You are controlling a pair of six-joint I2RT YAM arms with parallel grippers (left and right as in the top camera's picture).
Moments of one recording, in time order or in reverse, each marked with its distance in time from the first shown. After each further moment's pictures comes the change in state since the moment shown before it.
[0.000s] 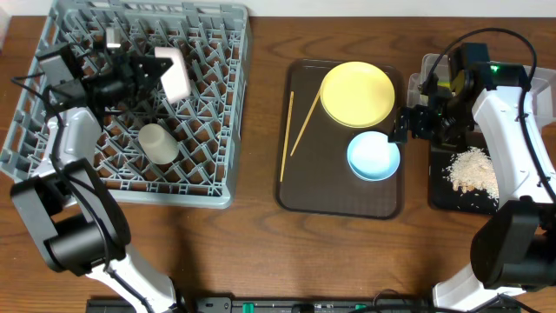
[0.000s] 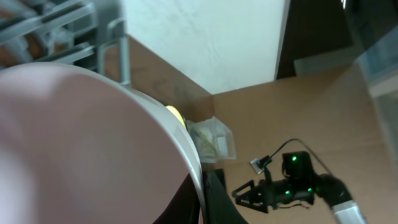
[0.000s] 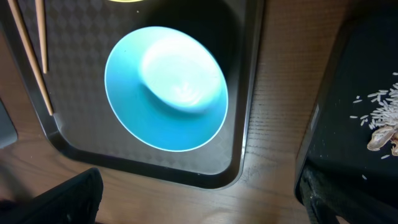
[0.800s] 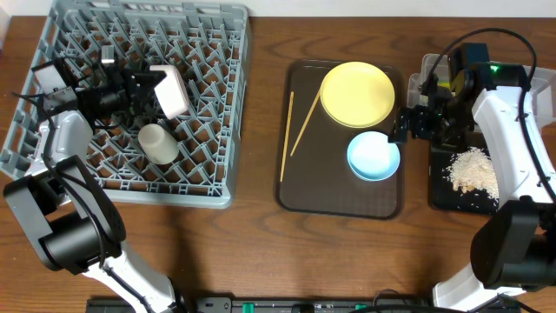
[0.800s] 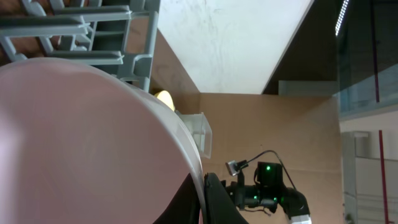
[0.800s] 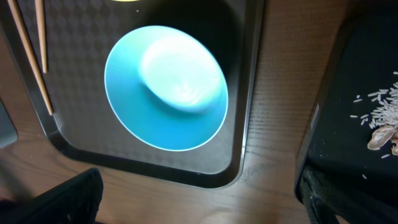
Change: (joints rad) left arm 0.049 0.025 0.000 -0.181 0.026 -0.049; right arm 0.000 0.000 0.000 -0.002 0.000 0.000
